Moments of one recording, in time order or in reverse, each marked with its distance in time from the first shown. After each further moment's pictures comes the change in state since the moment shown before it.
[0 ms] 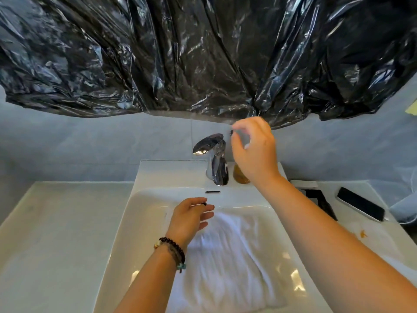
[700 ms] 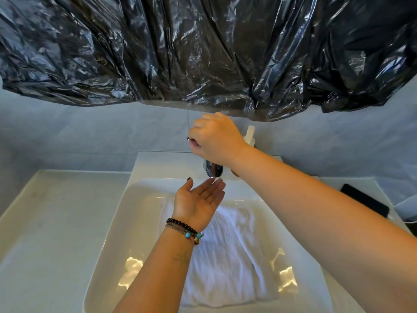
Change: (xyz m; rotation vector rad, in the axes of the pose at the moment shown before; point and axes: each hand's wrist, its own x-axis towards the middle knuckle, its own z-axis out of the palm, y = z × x) left_hand 0.018 0.008 0.036 -0.954 -0.159 -0.249; right_hand 0.030 -0.014 0.037 -0.329 -0.321 -0.631
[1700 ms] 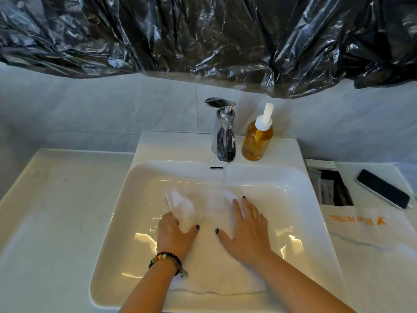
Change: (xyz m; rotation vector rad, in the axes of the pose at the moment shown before) left_hand 0.007 -0.022 -0.148 1.469 0.617 0.313; right_hand -0.230 -0.110 0.074 0.211 -0.853 0.859
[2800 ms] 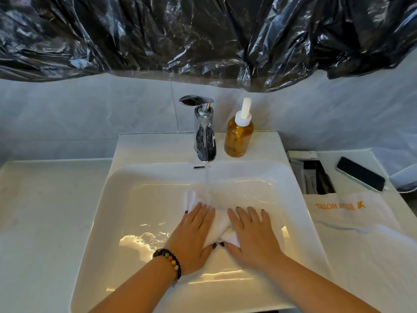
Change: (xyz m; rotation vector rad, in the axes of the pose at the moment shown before) left_hand 0.001 0.008 0.027 0.799 -0.293 1.059; right_hand -0.020 0.045 0.000 -0.213 0.083 -0.189
